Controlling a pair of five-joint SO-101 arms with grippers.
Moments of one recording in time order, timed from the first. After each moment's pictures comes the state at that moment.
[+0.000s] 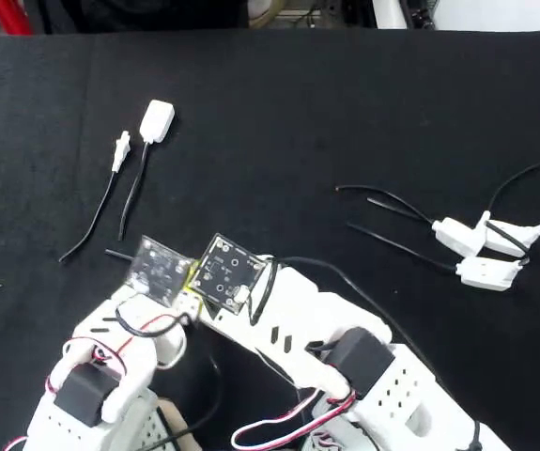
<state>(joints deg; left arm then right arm) 25.4 -104.6 83.2 63.6 -2.4 -47.8 -69.2 61.7 53.4 16.6</state>
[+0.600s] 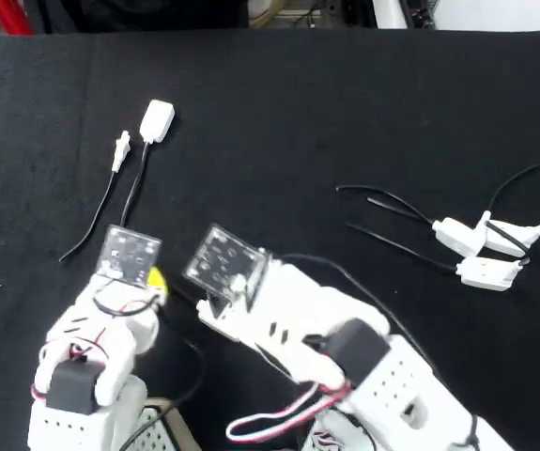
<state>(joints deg) 3.5 -104.4 83.2 70.2 -10.1 -46.4 -63.1 57.1 60.1 16.0</state>
